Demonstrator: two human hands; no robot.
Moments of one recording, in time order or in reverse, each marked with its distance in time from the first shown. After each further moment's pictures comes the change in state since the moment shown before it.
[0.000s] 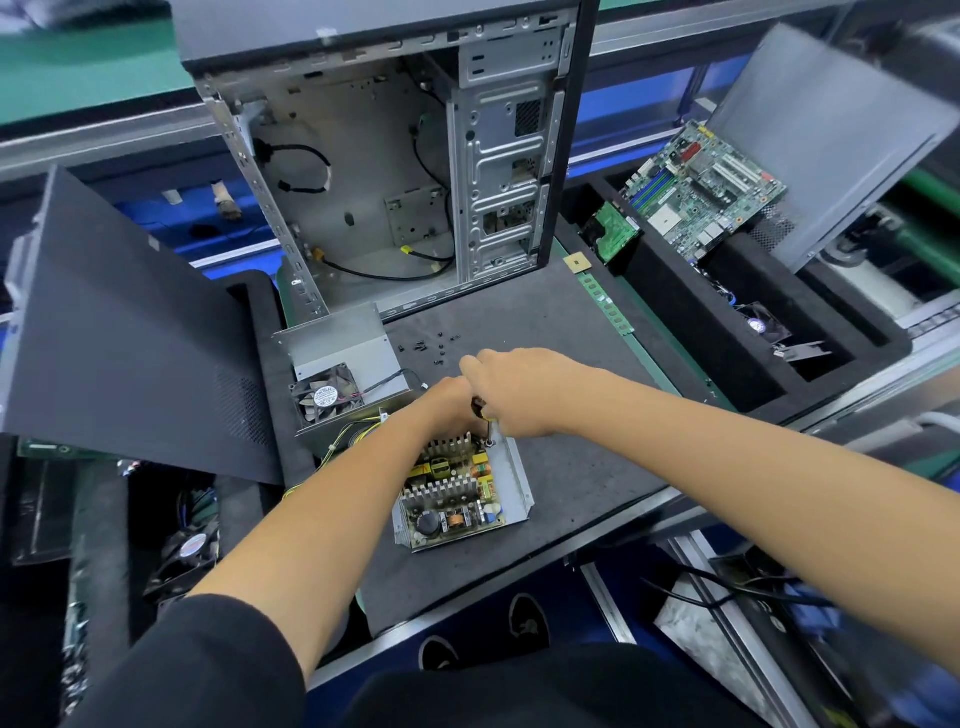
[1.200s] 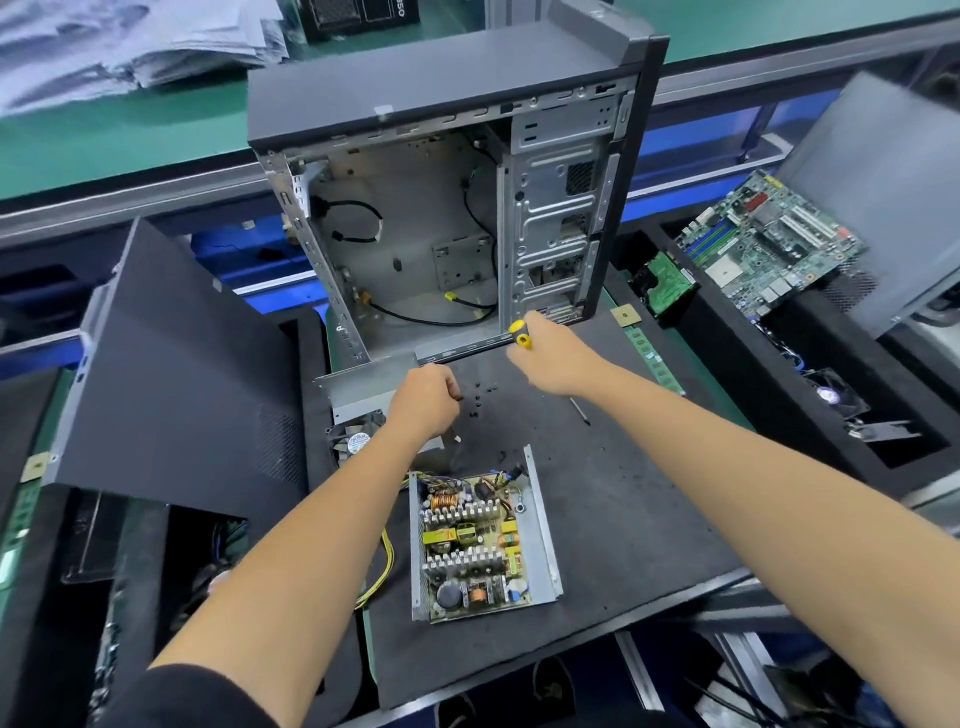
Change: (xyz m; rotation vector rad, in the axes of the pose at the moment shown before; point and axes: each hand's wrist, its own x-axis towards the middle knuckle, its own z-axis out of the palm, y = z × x) left_hand -0.021 -0.015 -0.088 -0.110 0.431 -0.186; right_hand 0.079 0.072 -0.013 0.870 0.194 0.322
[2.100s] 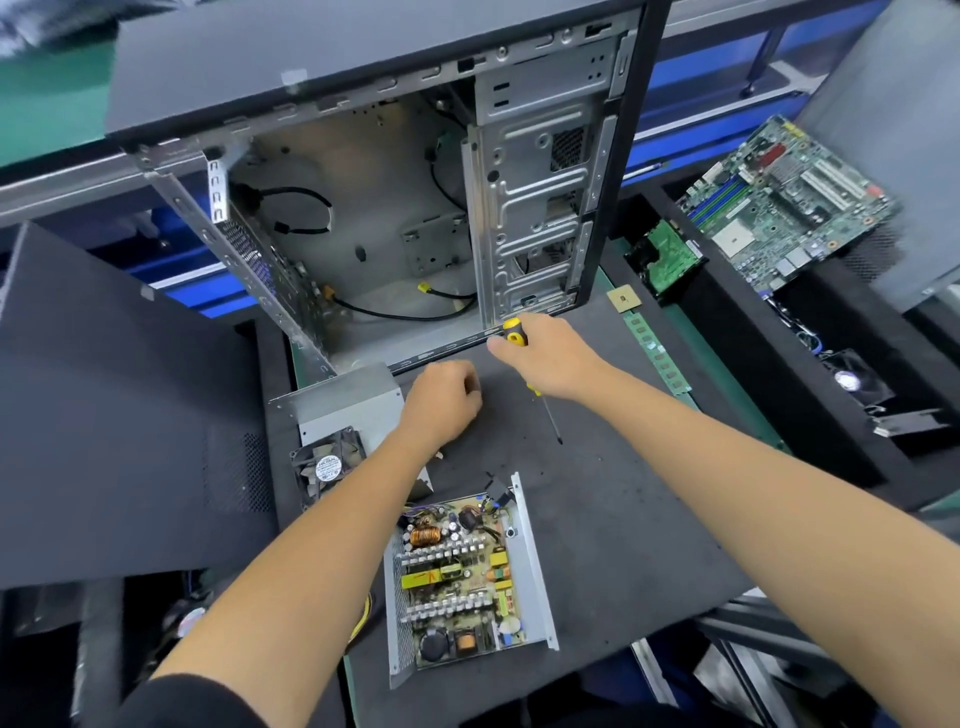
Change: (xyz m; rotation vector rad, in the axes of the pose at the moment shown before) left_hand 0.043 0.020 0.035 0.041 -0.033 0.177; right_hand 0.043 0.034 0.000 0.152 0.056 0.038
